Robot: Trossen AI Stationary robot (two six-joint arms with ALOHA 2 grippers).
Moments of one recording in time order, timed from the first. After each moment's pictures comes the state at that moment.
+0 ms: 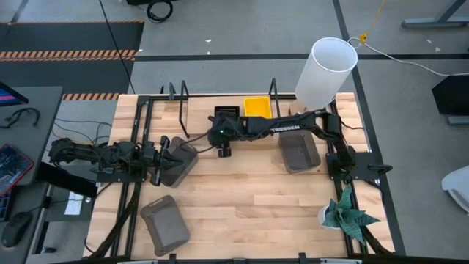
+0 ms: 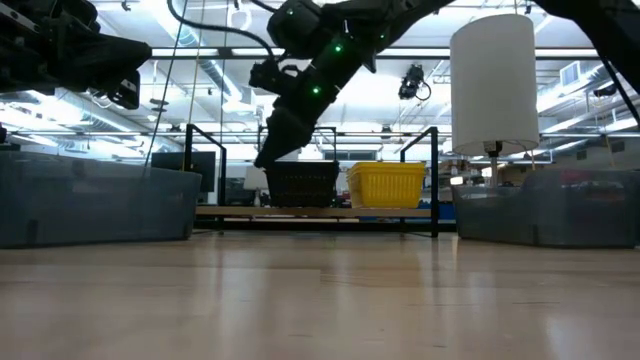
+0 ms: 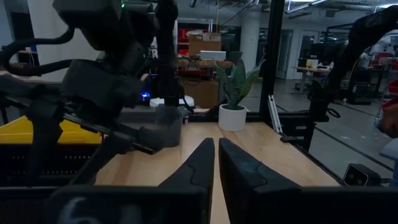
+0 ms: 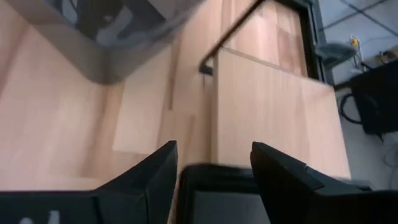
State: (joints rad) left arm -0.14 0.14 0.01 0.24 -0.05 -0.04; right arm -0.13 2.09 1.66 -0.33 0.21 -0.42
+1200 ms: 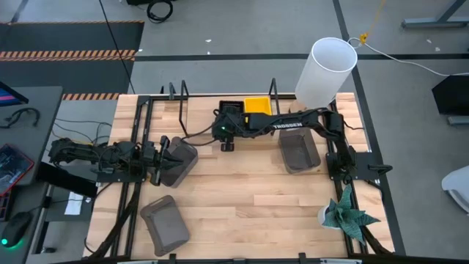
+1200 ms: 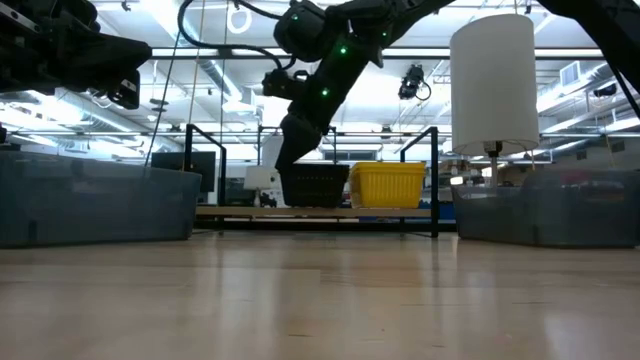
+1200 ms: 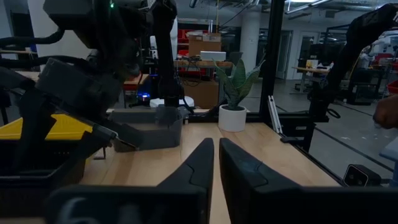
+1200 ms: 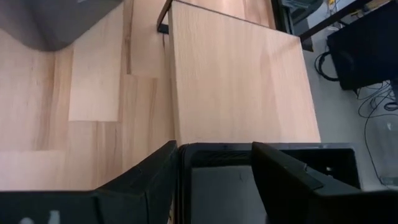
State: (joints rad) left arm -0.14 0.14 0.01 0.24 -0.05 -0.04; right arm -0.16 2.07 1.66 -0.44 0.33 -0.33
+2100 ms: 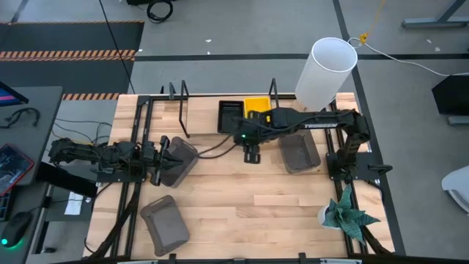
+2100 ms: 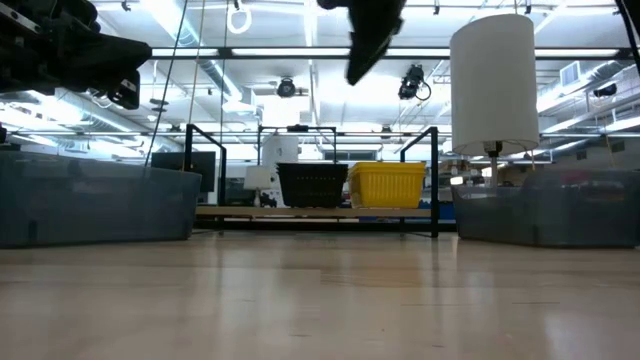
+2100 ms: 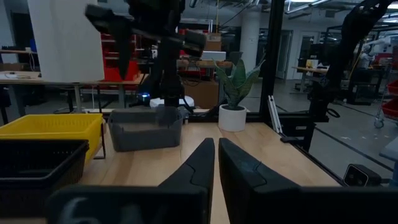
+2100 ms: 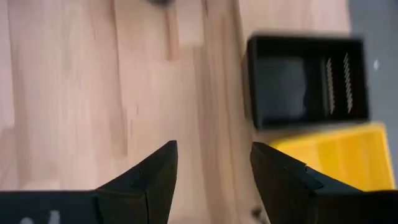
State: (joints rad) left arm -0.14 0.14 0.01 0.24 -0.06 -0.04; right arm 0.00 1.82 1.83 -1.14 0.23 0.03
